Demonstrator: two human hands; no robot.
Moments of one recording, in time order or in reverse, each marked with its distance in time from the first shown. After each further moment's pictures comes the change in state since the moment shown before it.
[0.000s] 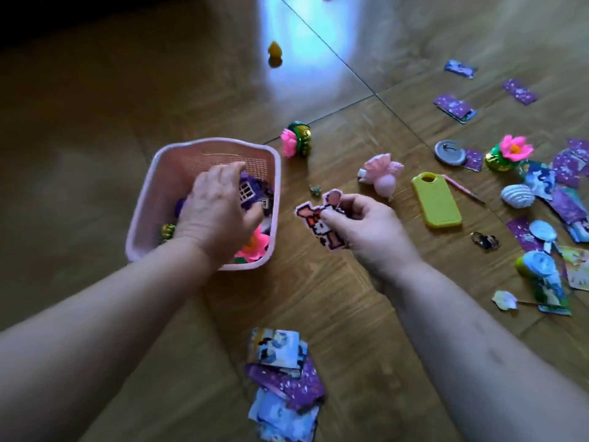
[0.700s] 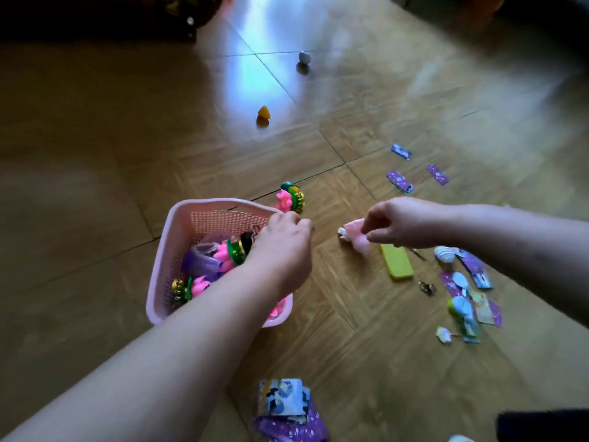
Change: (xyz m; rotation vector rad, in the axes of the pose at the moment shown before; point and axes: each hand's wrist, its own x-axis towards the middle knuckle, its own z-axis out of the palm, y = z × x) left_hand 0.035 0.016 -0.053 -0.212 -0.266 0.223; right_hand 0.048 -0.164 0.008 -1.531 -0.288 0.156
